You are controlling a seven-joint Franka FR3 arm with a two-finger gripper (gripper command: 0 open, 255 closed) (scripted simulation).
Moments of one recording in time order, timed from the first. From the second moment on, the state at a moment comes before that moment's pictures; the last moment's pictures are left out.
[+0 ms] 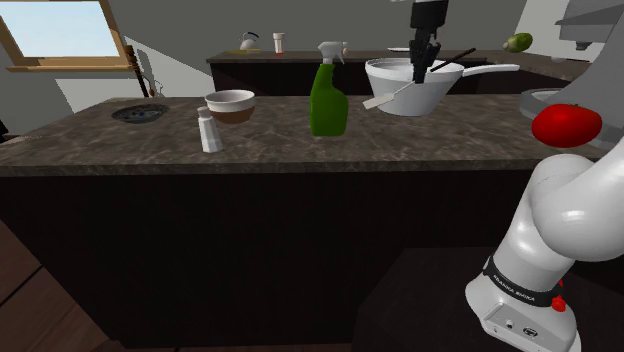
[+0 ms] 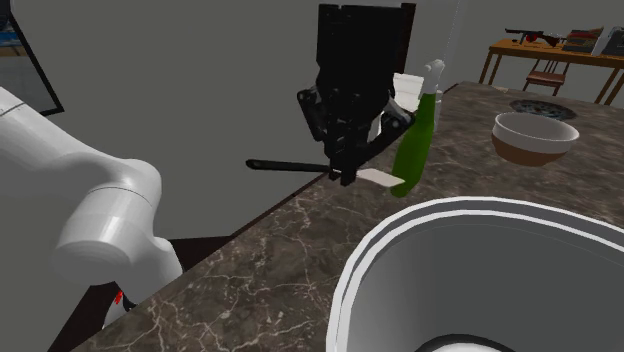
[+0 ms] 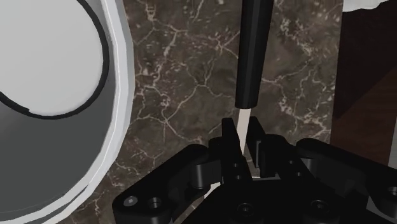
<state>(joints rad) 0.15 -0.52 -0.30 -2.02 -0.20 1.47 -0.88</state>
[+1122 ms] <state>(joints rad) 0.23 0.07 -0.26 -1.42 -0.03 1.45 -0.80</state>
